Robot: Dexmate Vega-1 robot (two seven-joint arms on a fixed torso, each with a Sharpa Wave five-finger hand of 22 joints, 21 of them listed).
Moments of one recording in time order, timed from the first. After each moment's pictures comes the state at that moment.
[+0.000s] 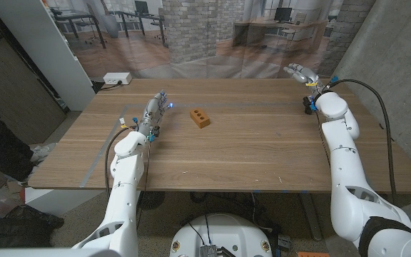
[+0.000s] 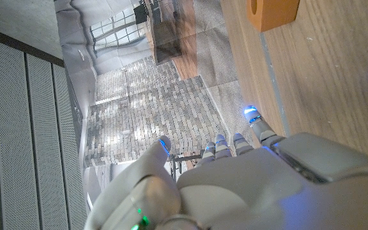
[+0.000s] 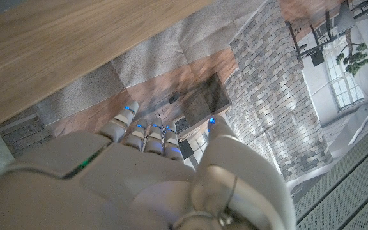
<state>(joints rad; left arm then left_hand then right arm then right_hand) 0.87 -0.06 -0.30 -1.33 -0.02 -0.10 -0.44 0.18 0.13 0.49 0.11 0.19 -0.13 0.07 0.18 0.17 -0.10 0.01 0.20 0.19 -0.17 0.05 0.19 0.18 -0.17 0.05 0.78 0.17 -0.68 -0.10 0.27 -1.36 -0.62 0.16 0.35 0.42 0.16 0.30 -0.08 0.18 0.09 0.05 0.19 0.18 0.08 0.06 0.20 0.18 -0.03 0.02 0.19 0.18 0.15 -0.01 0.20 0.17</state>
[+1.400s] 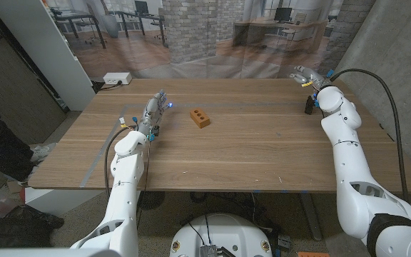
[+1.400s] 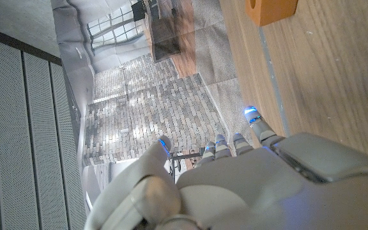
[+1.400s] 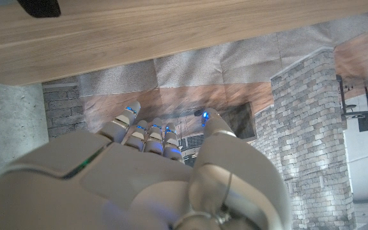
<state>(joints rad) 0.86 -0.06 -0.31 -1.32 -0.01 -0.11 -0.44 0.18 0.13 0.49 0.11 0.19 -0.13 0.07 0.18 0.17 -0.10 0.01 0.20 0.19 -0.17 0.05 0.19 0.18 -0.17 0.05 0.77 0.18 -0.66 -0.16 0.18 -1.39 -0.91 0.01 0.31 0.50 0.19 0.36 -0.12 0.19 0.08 0.02 0.19 0.18 0.07 0.02 0.20 0.18 -0.03 -0.02 0.19 0.18 0.15 -0.03 0.20 0.17</state>
